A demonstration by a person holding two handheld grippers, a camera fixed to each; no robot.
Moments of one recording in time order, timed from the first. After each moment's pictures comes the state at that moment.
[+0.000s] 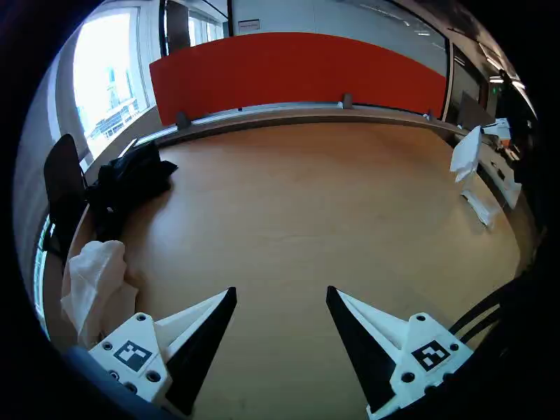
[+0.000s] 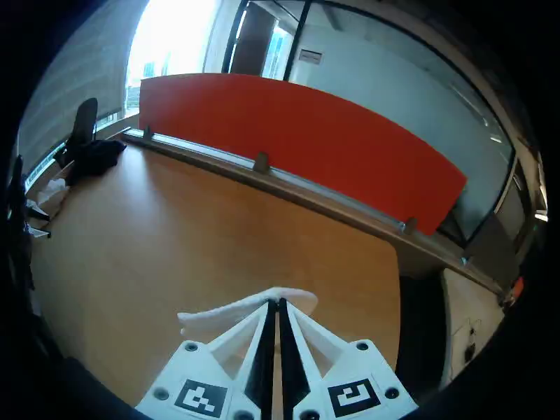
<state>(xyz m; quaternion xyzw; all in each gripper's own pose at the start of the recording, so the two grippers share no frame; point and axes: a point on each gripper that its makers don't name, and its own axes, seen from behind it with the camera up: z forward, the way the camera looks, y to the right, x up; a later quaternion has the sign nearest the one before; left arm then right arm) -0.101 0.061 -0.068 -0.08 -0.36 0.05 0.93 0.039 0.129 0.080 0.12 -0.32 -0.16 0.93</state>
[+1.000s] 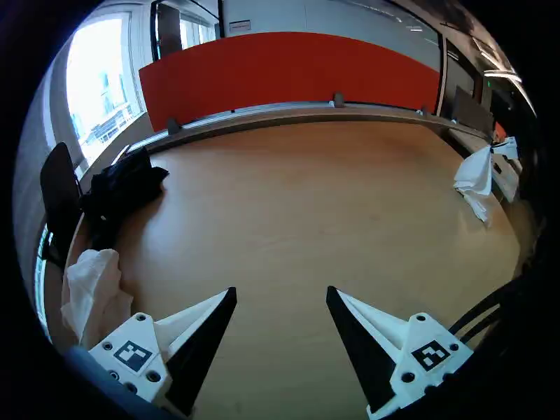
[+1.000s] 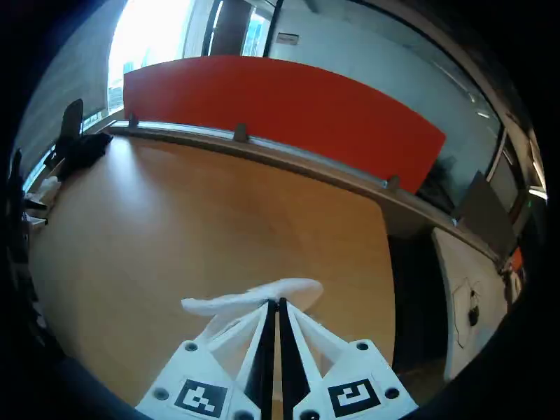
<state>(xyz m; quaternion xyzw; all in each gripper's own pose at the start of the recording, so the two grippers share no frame) -0.100 0.079 -0.061 -0.10 -0.36 0.06 0.93 0.003 0.184 0.008 0.07 -0.36 -0.13 0.92</state>
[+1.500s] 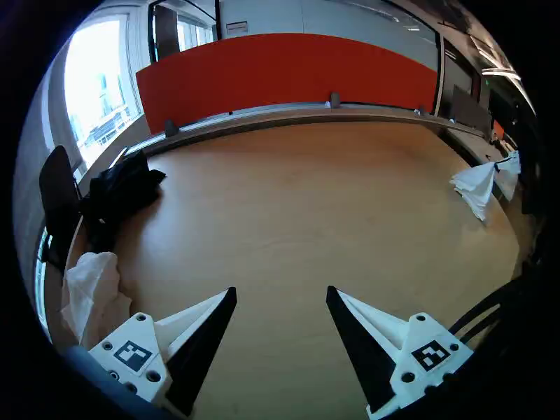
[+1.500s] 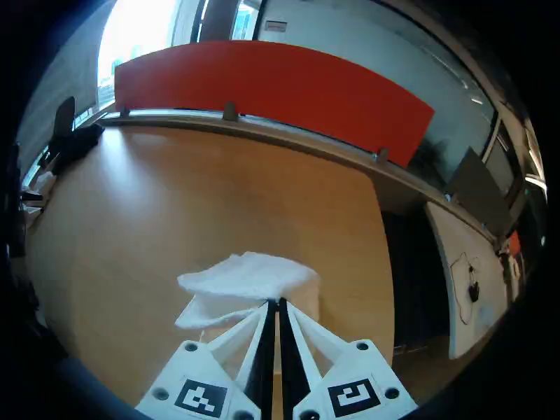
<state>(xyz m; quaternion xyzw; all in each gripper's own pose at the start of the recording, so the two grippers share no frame) -0.097 0.083 -0.061 -0.10 -0.36 0.06 0.93 -0.027 0.211 -0.036 0.04 -0.39 -0.12 0.91</state>
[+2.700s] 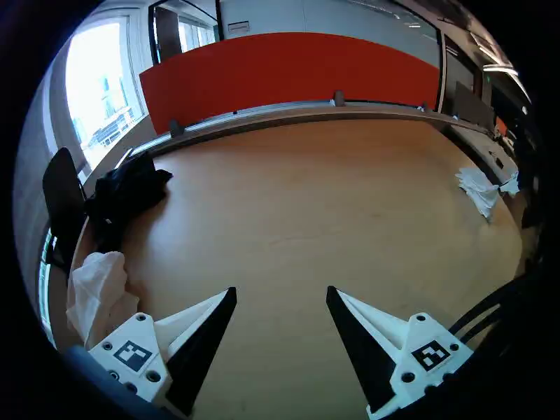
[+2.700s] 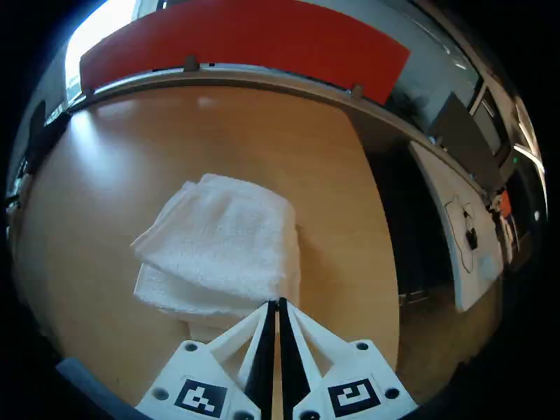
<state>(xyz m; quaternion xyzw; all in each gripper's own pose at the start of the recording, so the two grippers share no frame) -0.097 0.071 -0.064 -0.09 -0.36 0.07 0.93 -0.106 0.269 -0.077 -0.03 -0.48 -0.09 0.87</state>
